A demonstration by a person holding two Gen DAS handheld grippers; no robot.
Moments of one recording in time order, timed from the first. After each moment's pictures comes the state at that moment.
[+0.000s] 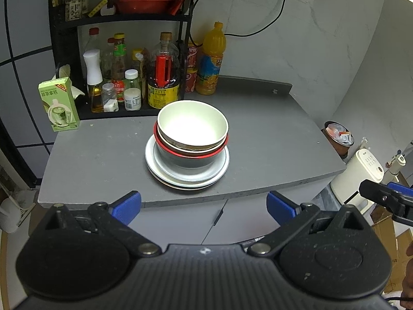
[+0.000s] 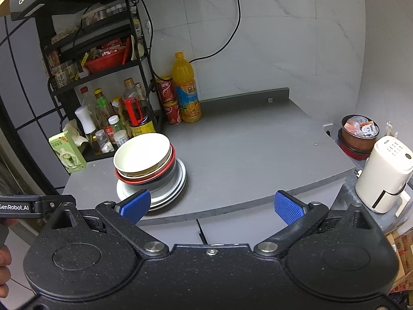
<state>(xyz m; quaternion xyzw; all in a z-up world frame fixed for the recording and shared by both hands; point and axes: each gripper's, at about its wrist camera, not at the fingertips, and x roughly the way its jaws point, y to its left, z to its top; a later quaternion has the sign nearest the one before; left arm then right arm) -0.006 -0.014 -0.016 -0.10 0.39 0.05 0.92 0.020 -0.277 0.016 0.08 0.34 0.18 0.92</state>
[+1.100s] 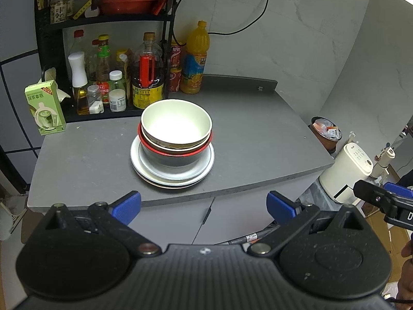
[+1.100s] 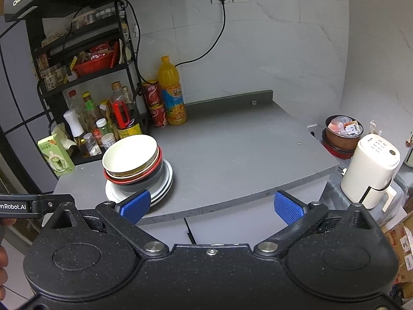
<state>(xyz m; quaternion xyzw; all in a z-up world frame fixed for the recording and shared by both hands) -0.009 -0.025 -0.016 -0.09 0.38 0.02 0.92 0.002 -0.289 0.017 0.07 0.33 0.15 0.93</state>
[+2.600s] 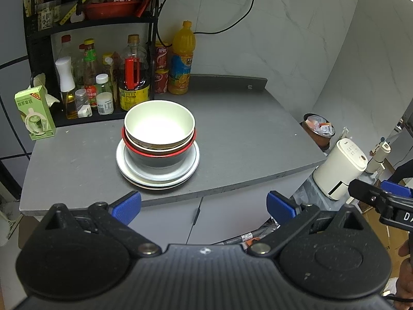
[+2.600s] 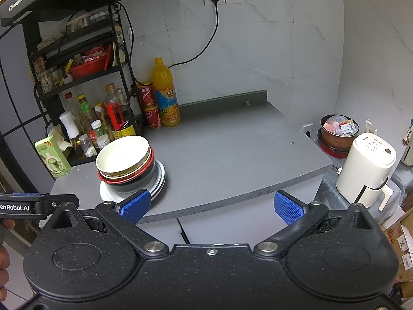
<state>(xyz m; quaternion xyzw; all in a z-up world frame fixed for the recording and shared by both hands) -0.004 -0.047 -0.018 -0.08 0.38 0.01 0.92 0.005 -0.304 0.012 0.08 0.33 0.15 0.93</state>
